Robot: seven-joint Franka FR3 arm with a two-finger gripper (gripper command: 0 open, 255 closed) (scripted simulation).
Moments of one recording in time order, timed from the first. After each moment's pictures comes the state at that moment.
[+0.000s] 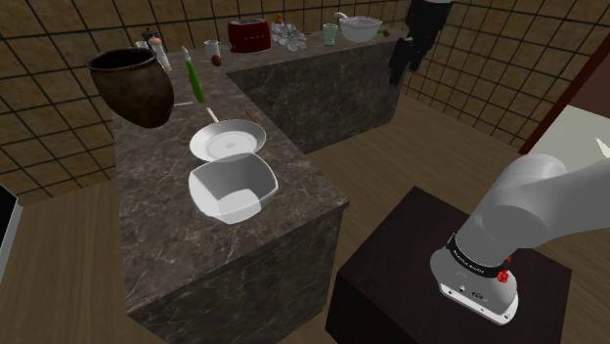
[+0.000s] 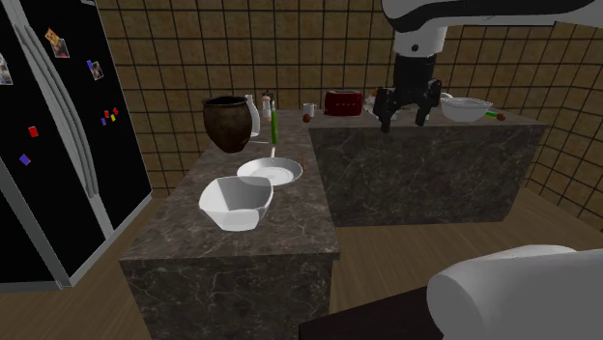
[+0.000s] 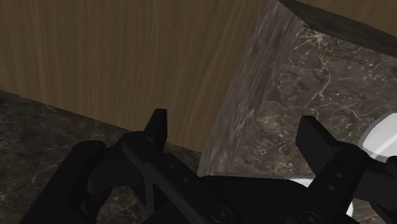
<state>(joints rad) -0.02 -0.79 0.01 -2.28 -0.09 1.62 -0.03</state>
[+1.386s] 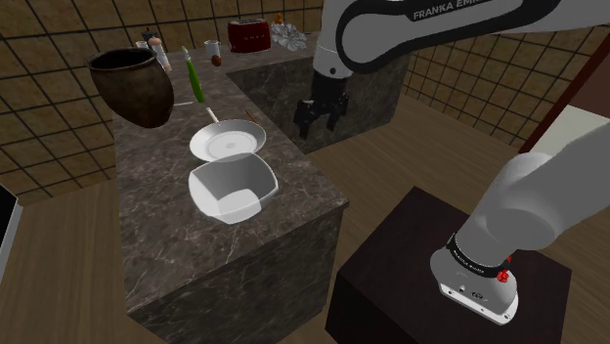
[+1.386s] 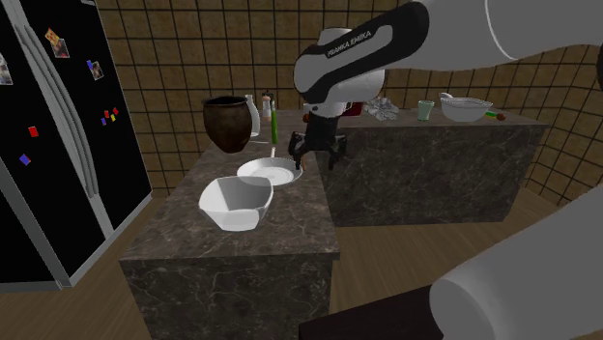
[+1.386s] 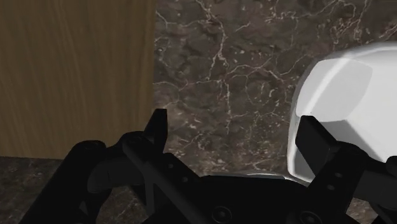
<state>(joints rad) 0.06 -0.40 0.20 -2.33 0.17 2.07 0.32</state>
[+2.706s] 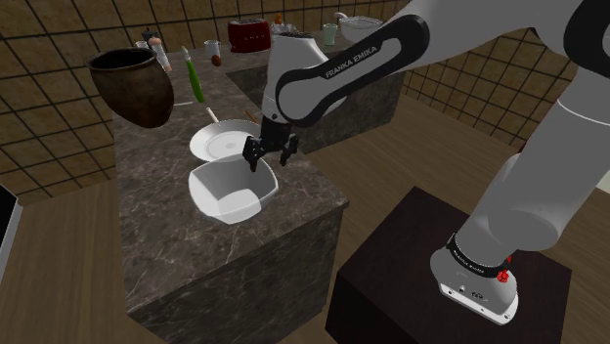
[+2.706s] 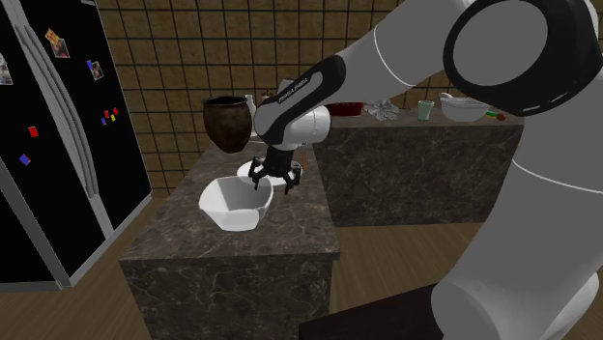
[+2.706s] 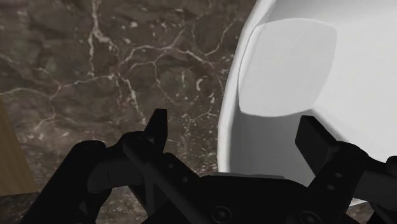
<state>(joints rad) 0.11 0.02 0.31 -2.19 0.22 2.40 0.49</state>
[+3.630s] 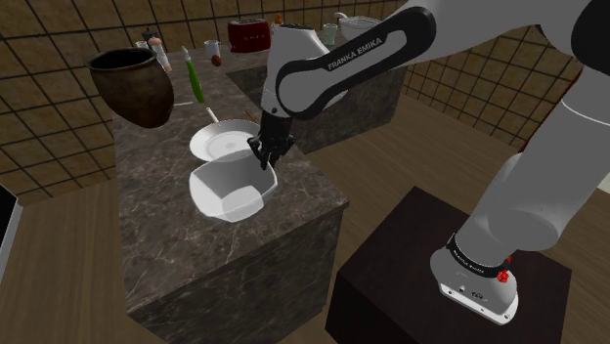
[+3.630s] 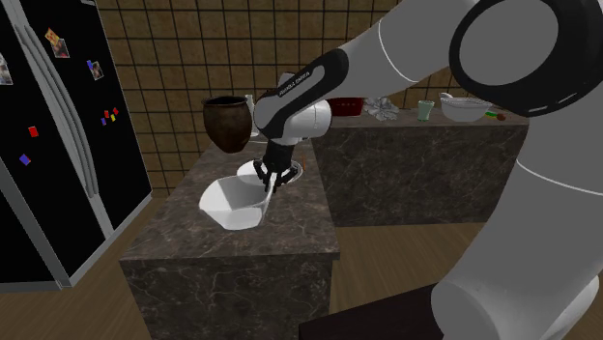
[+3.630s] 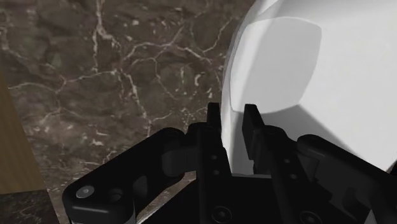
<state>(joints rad) 0.10 0.00 0.30 -2.17 0.22 2.36 0.49</state>
